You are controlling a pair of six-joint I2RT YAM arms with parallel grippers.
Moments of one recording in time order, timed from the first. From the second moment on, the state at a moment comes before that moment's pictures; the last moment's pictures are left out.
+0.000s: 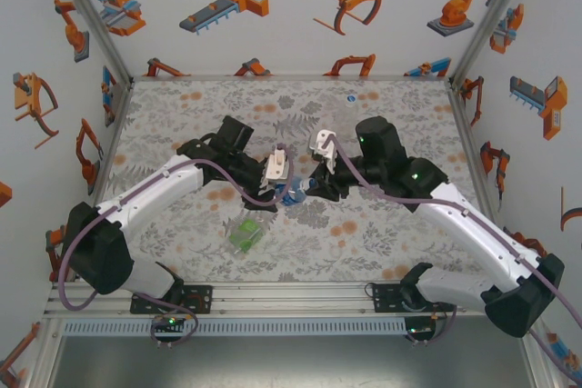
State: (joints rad) left arm -0.67 1.44 1.13 -0.71 0.79 0.92; right arm 0.70 1.13 1.12 -0.56 -0.62 -0.37
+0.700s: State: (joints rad) left arm -0.67 1.44 1.11 -0.76 0.68 0.91; right arm 0.70 1.11 0.92 -0.41 -0.37 1.11
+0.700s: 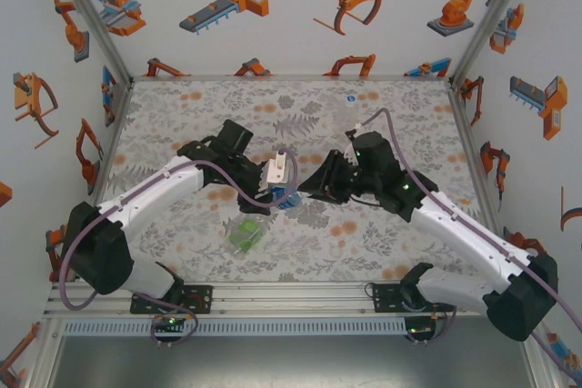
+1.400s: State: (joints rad) left arm -0.68 1.43 1.11 -0.68 0.76 0.91; right arm 0.62 1.05 1.15 -0.55 -0.39 0.41
